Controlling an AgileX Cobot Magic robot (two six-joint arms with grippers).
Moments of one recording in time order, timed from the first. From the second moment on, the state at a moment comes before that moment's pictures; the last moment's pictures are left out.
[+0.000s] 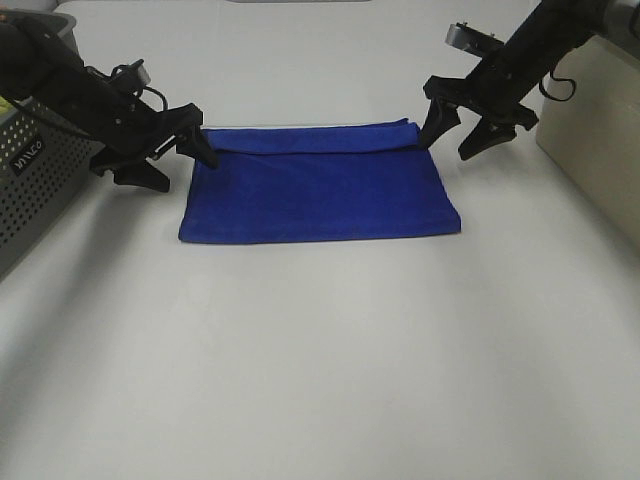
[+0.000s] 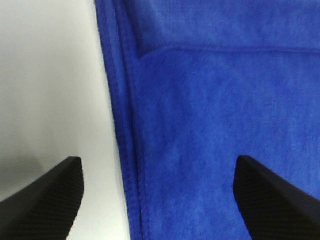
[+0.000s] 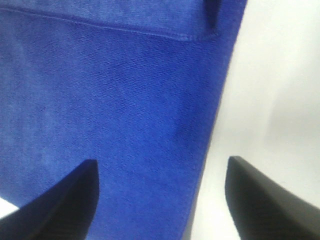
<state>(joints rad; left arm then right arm) -0.07 2.45 -1.91 -0.68 0.80 0.25 0.05 2.58 -2.36 0.44 1.21 -0.16</state>
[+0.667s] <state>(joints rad) -0.14 2.45 -1.91 -0.56 0.92 0.09 0.05 2.51 -2.06 0.45 1.21 -0.18</state>
